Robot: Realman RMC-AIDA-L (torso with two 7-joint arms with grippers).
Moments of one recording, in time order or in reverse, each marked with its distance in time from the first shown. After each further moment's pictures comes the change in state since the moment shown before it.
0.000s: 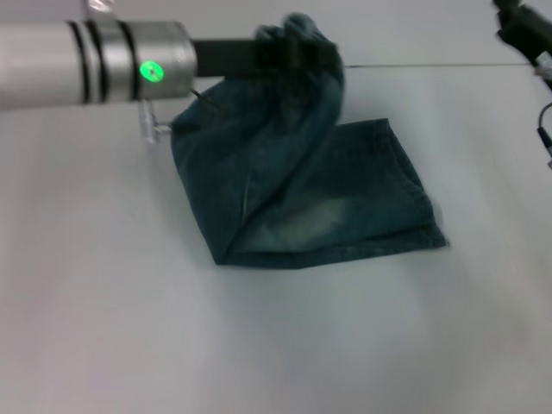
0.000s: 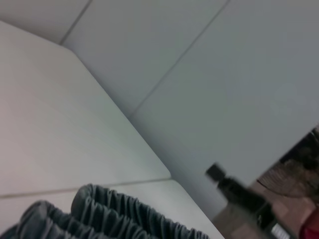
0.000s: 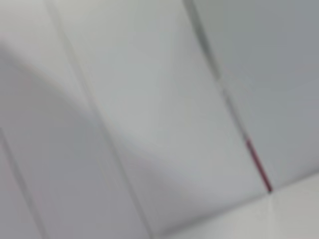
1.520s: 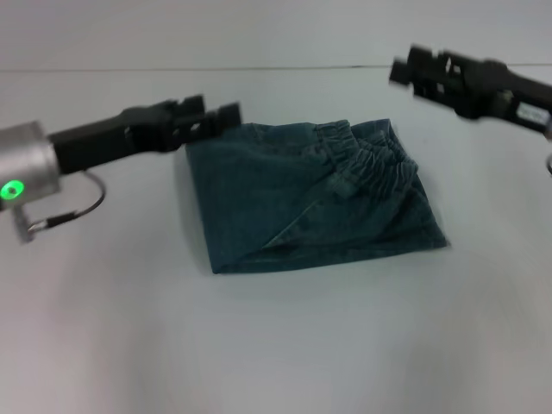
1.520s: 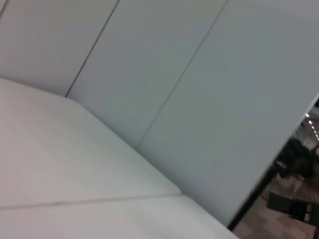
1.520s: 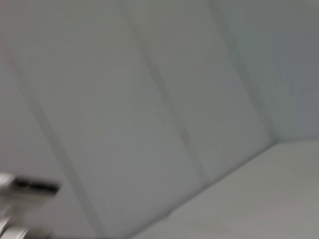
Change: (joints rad) left arm 0.396 0.048 0.099 0.078 -0.309 0.163 0.384; right arm -0.187 -0.028 -0.565 -0.560 -0.297 -0.431 0.666
